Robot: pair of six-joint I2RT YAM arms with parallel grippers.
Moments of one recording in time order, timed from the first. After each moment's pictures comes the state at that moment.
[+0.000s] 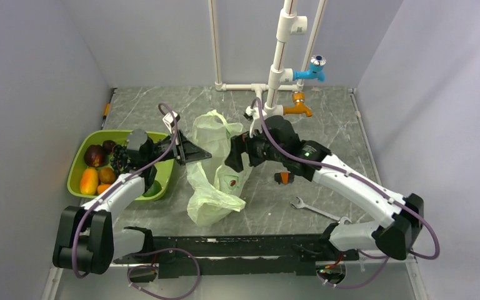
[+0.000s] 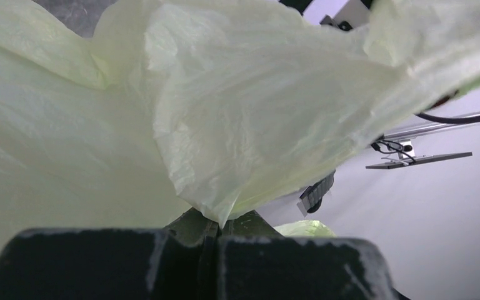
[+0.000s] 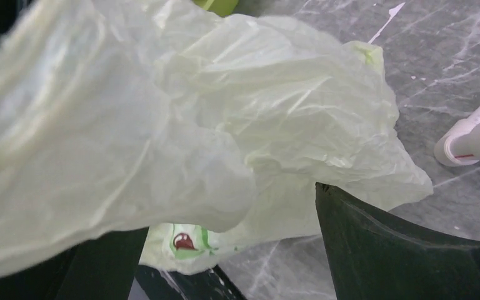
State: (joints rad) left arm -0.16 1.21 0.55 0.72 1.17 -1.30; right arm 0.82 1.24 1.18 -0.47 -0.15 0.34
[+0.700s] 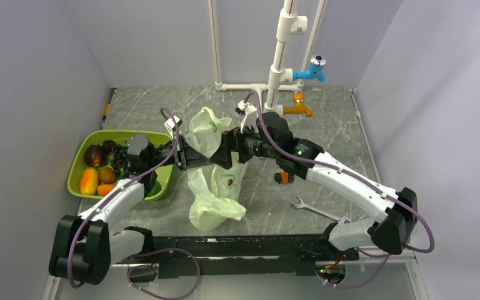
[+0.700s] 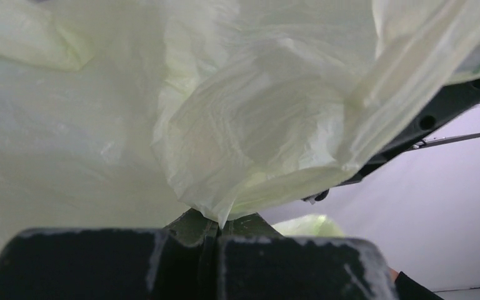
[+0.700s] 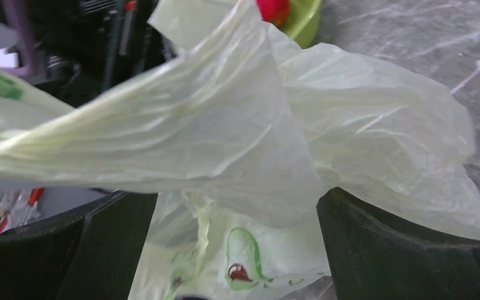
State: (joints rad) left arm -0.20 1.13 0.52 0.69 1.16 -1.26; right arm 0.86 1.34 1.23 -0.28 -0.22 0.46
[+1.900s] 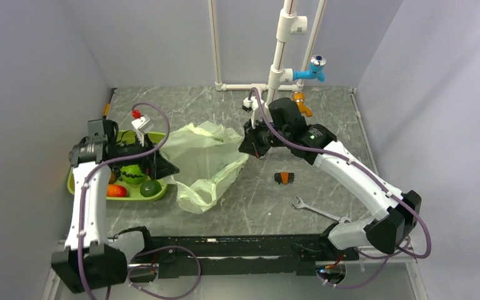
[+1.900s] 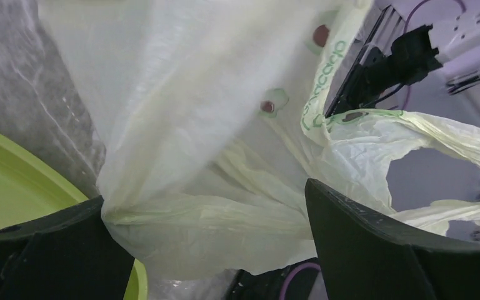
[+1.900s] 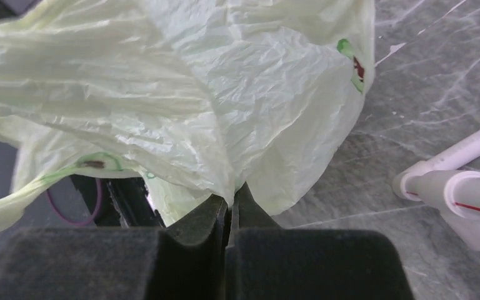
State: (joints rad) left arm 0.20 1.13 1.11 -1.11 1.12 0.53; right arm 0.70 1.33 1.34 -0.57 -0.37 0.08
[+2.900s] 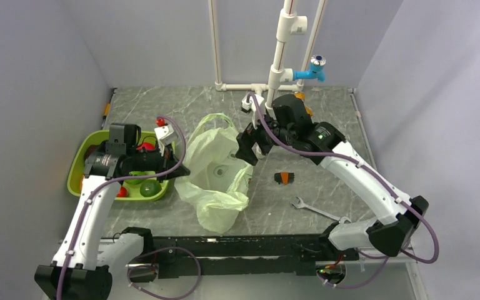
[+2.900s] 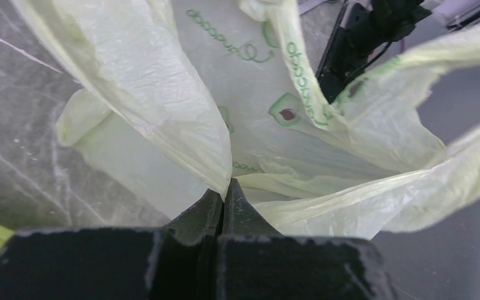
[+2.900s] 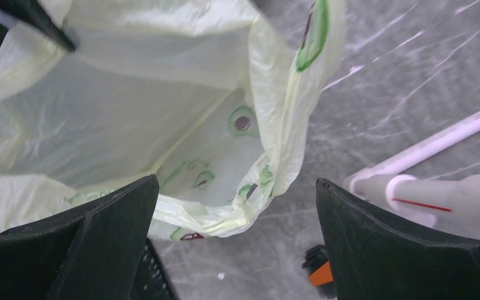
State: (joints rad) left arm -0.10 0.97 1.07 -0.95 1.00 0.42; right arm 0.72 1.34 1.46 -0.74 -0.34 -0.11
